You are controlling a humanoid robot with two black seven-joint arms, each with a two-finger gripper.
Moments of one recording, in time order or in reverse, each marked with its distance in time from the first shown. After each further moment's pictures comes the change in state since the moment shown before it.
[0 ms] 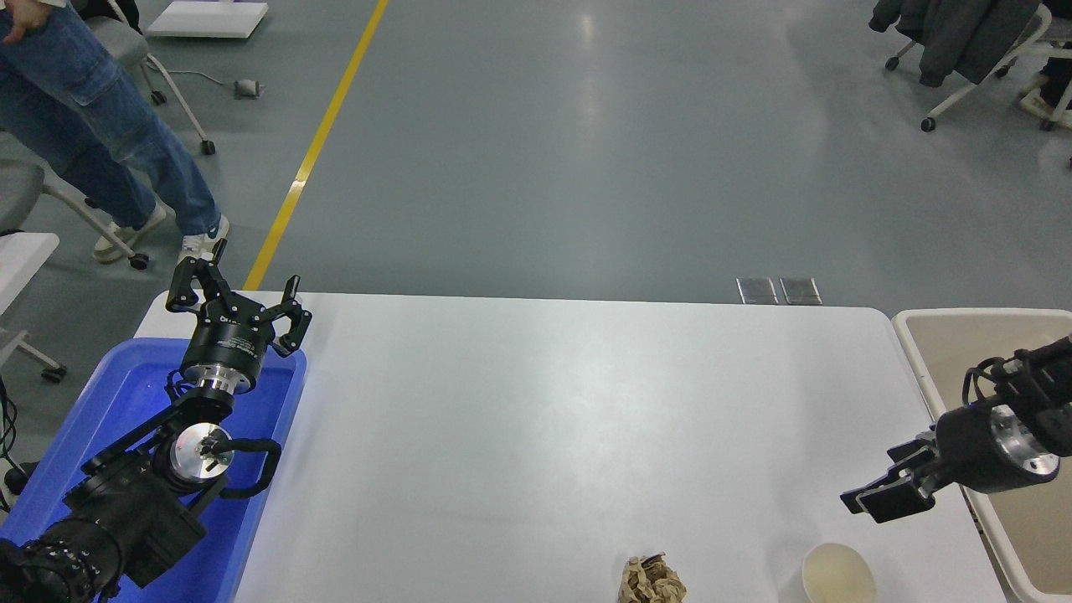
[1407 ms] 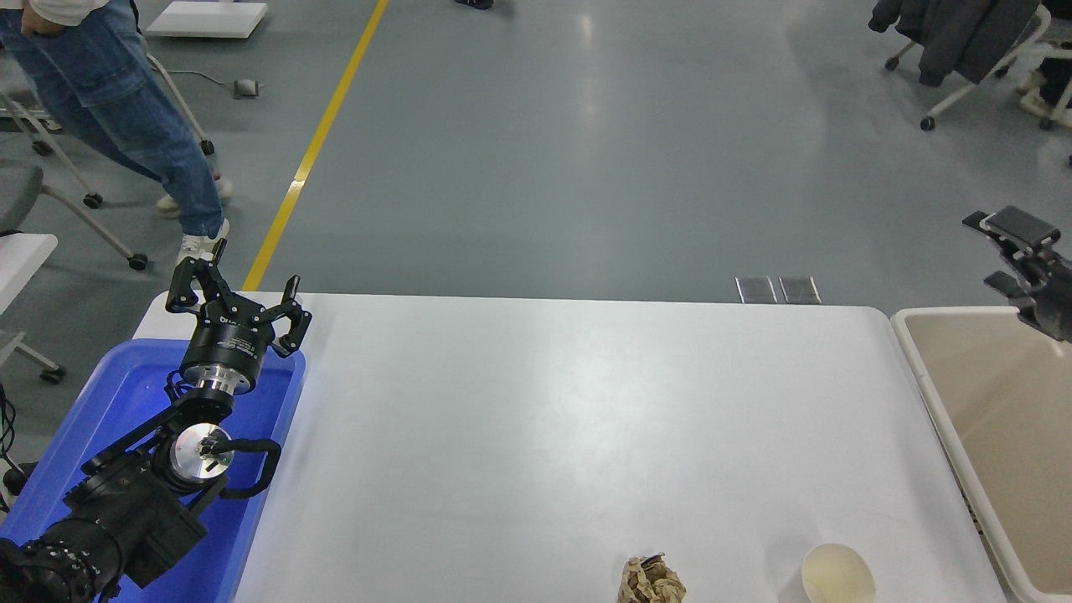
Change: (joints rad) left arm 0.000 0.000 0.000 0.000 -0.001 0.000 -0.001; right arm -0.310 0.099 0.378 -0.769 1.250 -0.217 0.010
